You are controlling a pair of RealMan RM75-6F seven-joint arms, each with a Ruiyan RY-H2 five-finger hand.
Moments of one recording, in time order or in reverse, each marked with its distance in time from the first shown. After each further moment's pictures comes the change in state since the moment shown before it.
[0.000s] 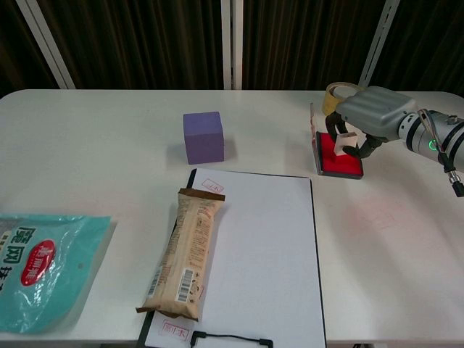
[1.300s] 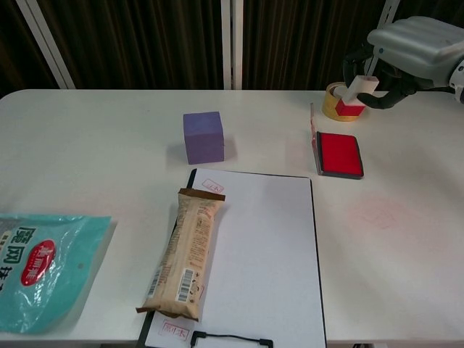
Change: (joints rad) left arm -0.001 0.001 -0.001 -0.013 0.023 0.015 0.000; right arm -0.085 0.265 0.052 -0.437 -0.036 0.286 -0.025
